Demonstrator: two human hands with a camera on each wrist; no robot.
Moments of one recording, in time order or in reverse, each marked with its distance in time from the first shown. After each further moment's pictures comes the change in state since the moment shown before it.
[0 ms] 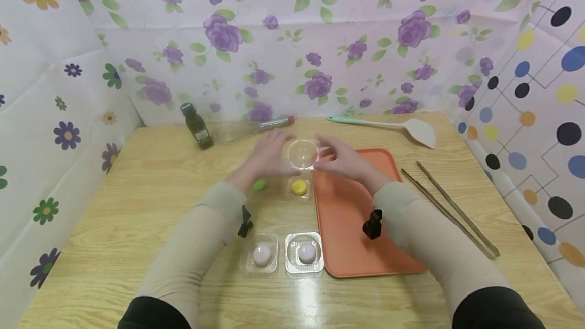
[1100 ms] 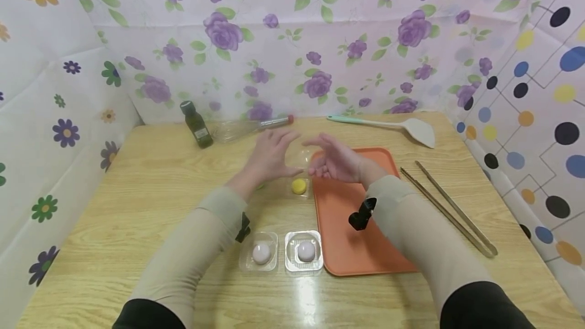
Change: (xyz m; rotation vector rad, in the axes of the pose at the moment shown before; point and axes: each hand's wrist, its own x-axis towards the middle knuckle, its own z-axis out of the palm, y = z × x) left_hand -0.012 0.005 0.006 0.235 0.282 0.277; right_hand 0.009 -0.006 0.004 0.818 -0.325 0.268
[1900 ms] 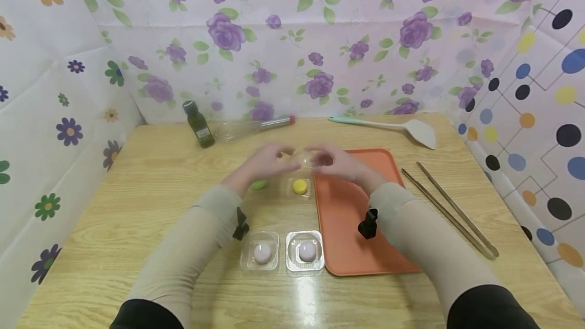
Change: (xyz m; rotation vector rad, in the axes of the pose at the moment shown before) left_hand -0.005 -0.011 -0.006 -0.506 -0.391 -0.364; right_hand -0.001 0.014 -0.006 -0.718 0.129 -0.268
